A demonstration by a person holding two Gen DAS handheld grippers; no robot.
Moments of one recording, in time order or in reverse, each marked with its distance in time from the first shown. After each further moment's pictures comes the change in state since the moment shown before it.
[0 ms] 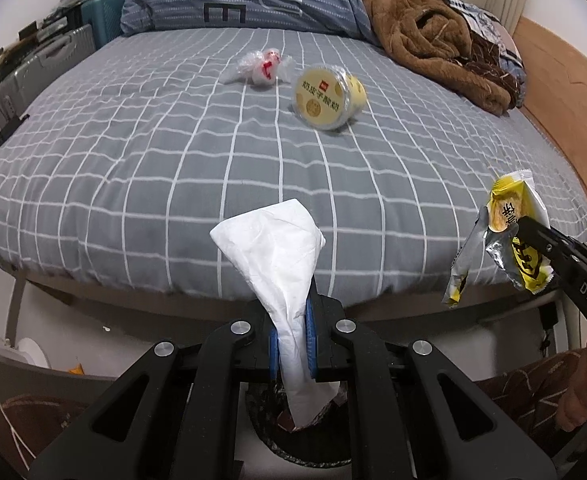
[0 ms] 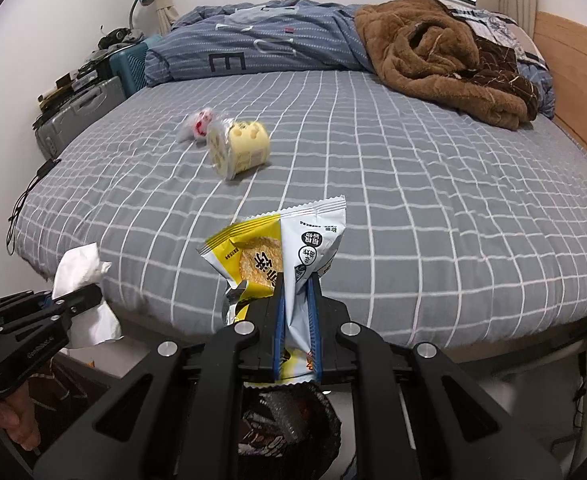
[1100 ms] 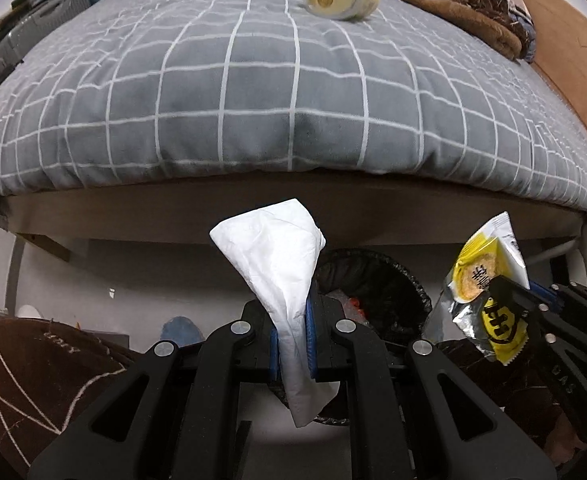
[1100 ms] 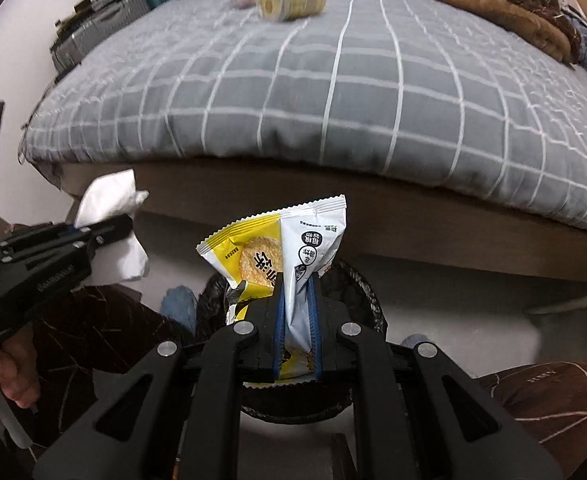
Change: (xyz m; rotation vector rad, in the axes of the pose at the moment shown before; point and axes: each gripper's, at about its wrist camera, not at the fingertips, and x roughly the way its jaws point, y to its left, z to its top) left arm 0.048 0.014 -0.083 0.019 0.163 0.017; right arm 0.046 0.040 -0.119 -0.057 0.293 0.080
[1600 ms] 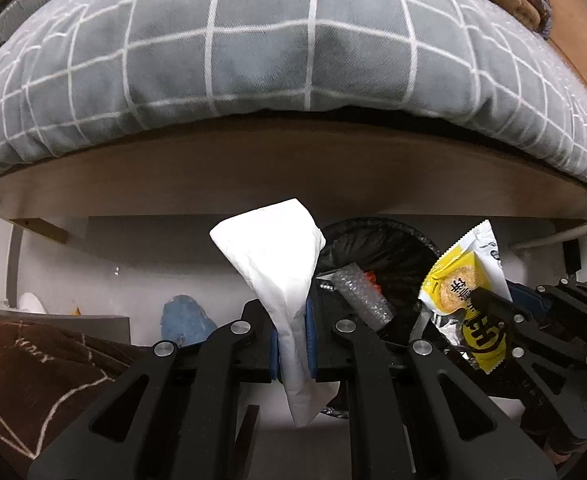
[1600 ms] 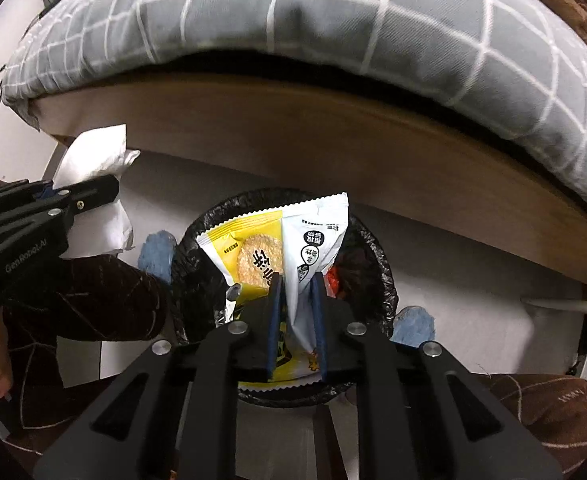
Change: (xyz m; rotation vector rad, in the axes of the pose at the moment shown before) left arm 0.058 0.003 -0.006 0.010 0.122 0.028; right arm 0.076 0.015 -0.003 -0.087 0.209 -0.030
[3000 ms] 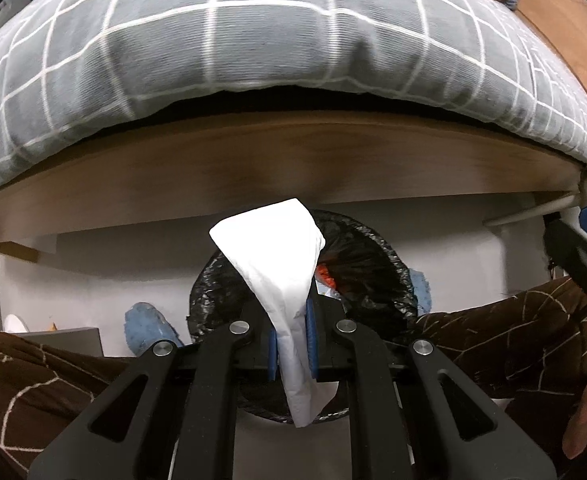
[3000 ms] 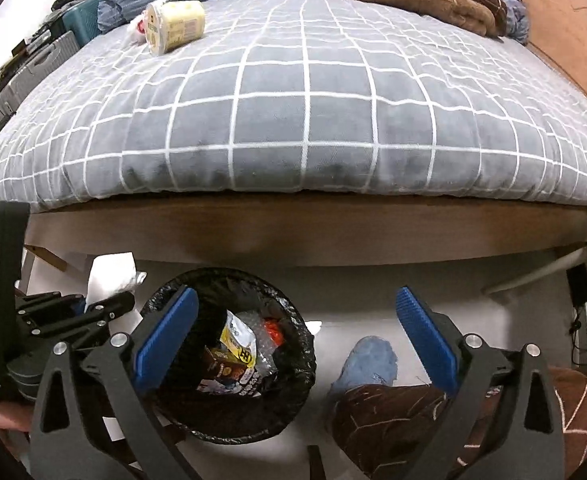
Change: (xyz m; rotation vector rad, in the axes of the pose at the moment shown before) left arm 0.017 -0.069 0.002 0.094 0.032 -0.077; right arm -0.076 -0.092 -0.022 0.280 -0.276 -0.124
